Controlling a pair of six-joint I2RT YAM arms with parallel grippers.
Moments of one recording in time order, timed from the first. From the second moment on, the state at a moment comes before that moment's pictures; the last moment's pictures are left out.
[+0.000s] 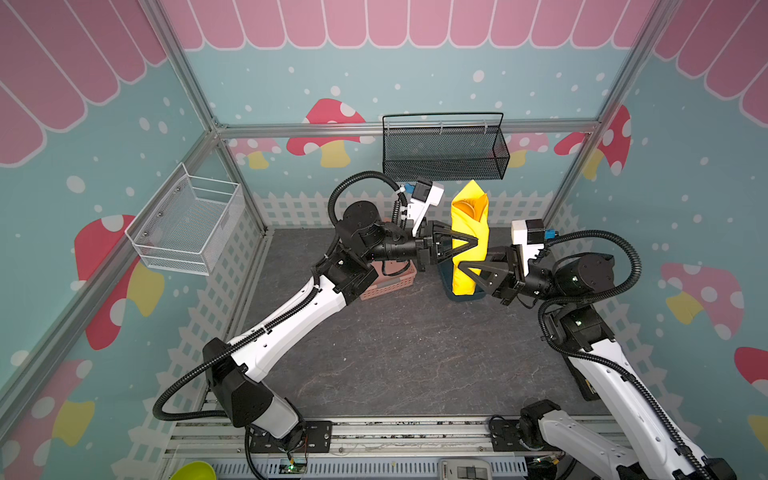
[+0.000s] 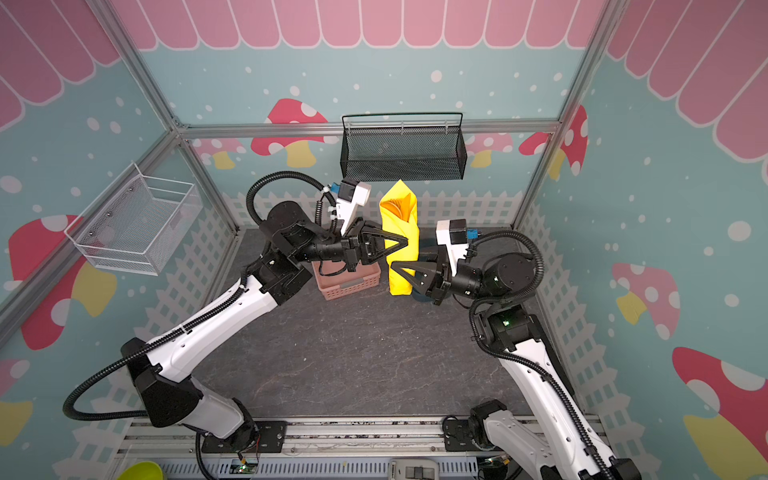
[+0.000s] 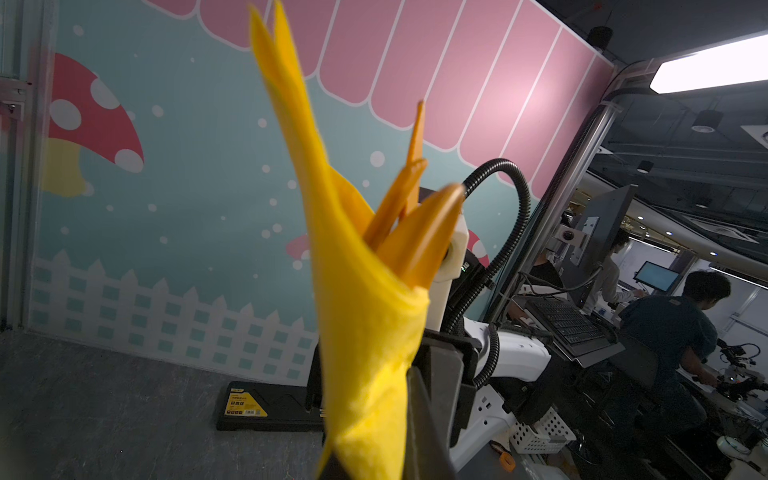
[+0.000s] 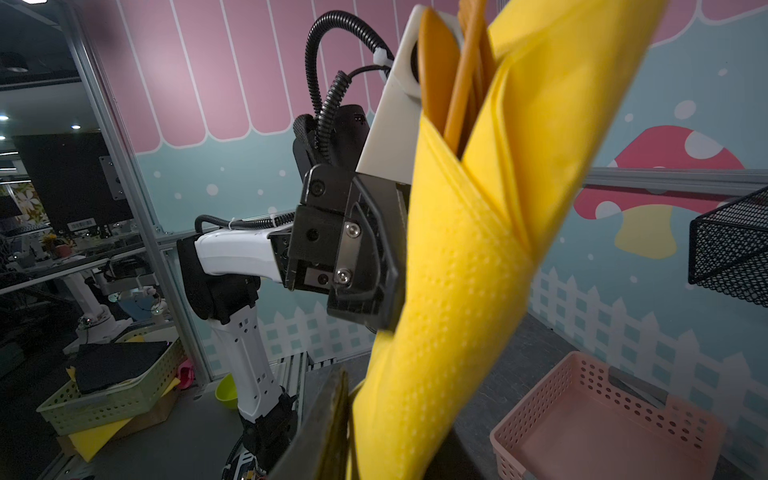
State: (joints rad) left arm -0.75 1.56 1.63 0.23 0.89 -0.61; right arm 0.33 0.95 1.04 0.29 -1.00 0.45
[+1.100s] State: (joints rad) left arm -0.75 1.54 1.66 0.03 0.83 -0.52; right arm 0.33 0.94 1.04 0.24 -1.02 0.41
